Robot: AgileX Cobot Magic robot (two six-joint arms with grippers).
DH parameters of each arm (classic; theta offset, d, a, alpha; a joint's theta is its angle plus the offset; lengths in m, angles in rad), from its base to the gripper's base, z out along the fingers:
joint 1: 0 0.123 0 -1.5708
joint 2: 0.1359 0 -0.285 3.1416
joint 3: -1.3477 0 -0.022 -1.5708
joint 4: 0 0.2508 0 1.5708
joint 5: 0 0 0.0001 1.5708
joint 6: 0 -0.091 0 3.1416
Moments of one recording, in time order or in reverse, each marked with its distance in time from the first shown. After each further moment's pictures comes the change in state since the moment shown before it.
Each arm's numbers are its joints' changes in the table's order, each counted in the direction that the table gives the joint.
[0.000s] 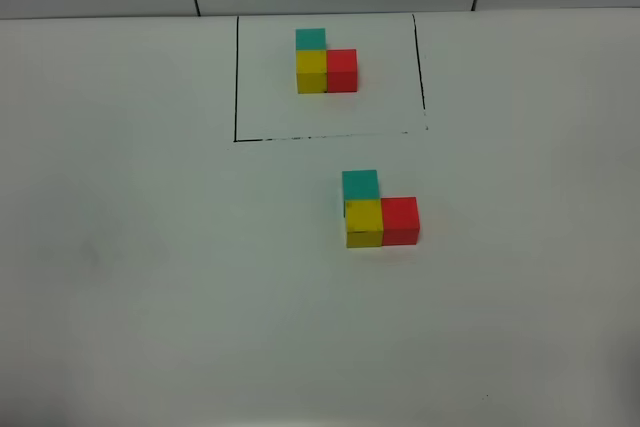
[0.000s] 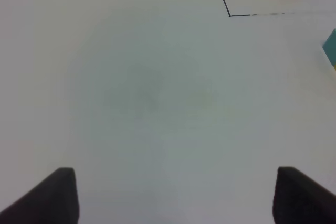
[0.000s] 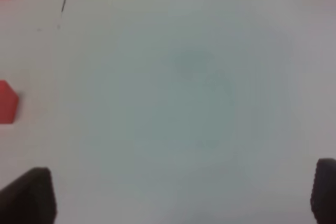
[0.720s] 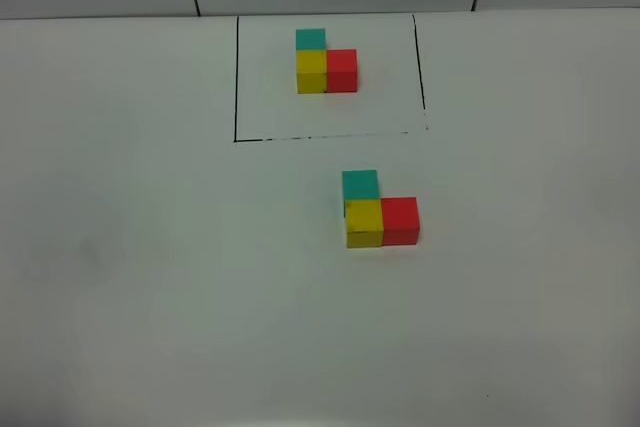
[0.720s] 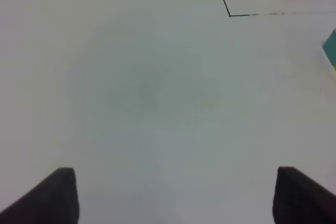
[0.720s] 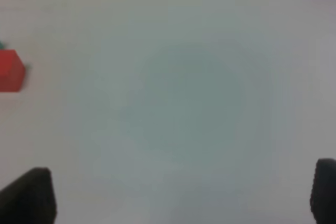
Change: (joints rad) left arm 0.000 0.000 0.000 0.000 0.000 0.000; right arm 0.091 -0.226 0.005 -0.115 -0.200 -0.110
